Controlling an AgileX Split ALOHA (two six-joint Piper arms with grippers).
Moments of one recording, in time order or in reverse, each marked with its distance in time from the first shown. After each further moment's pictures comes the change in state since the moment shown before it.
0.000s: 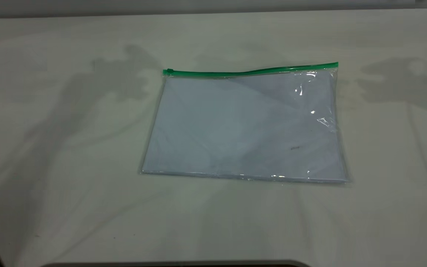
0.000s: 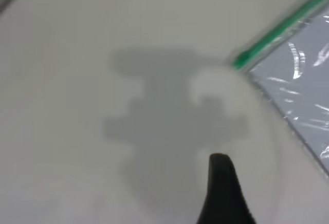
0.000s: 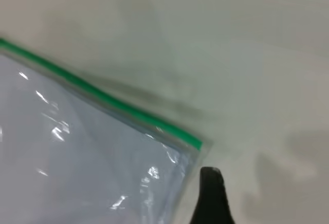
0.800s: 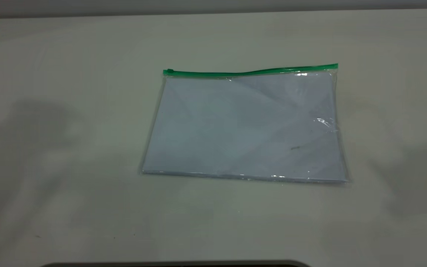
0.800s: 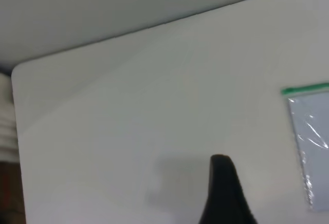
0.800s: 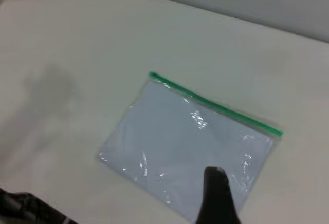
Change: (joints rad) left arm 0.000 -0.742 0.205 0.236 0.199 -0.486; right arm 0.000 -0.881 0.001 -0.155 0.552 0.404
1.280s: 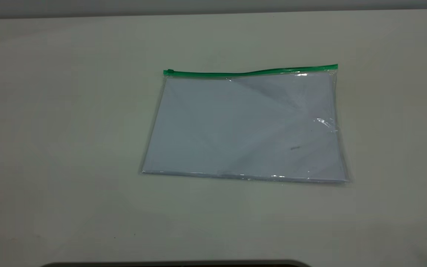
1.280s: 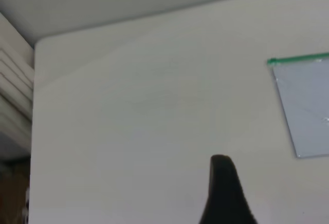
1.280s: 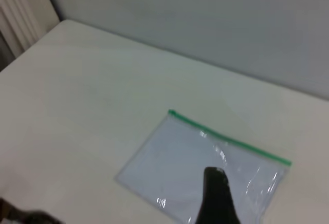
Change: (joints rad) left arm 0.000 -0.882 0.643 0.000 0.000 -0.016; right arm 0.000 -0.521 0.274 0.036 0.000 0.046
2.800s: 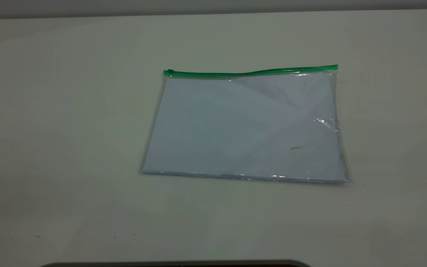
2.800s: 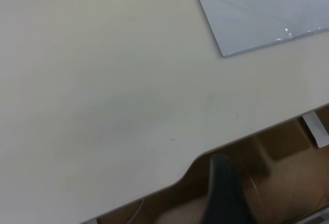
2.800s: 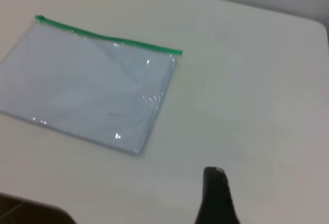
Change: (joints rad) left arm 0.000 -0.460 0.618 -0.247 -0.037 0.121; right arm 0.022 -0.557 0.558 -0.415 -0.069 0.146
